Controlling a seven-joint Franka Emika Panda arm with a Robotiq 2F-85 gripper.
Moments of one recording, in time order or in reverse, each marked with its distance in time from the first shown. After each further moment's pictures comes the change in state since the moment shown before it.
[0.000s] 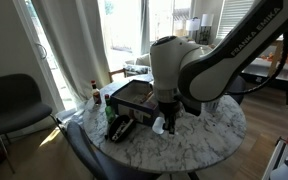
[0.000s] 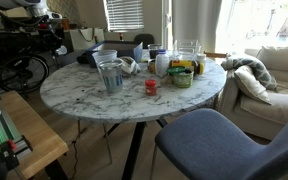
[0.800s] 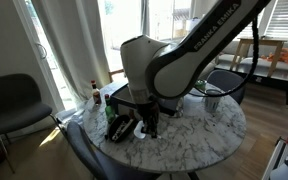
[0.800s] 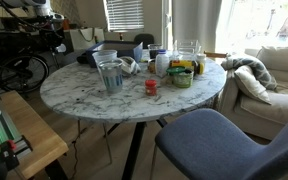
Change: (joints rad) arm 0.052 0.184 0.023 0.253 0.009 -0.132 0.028
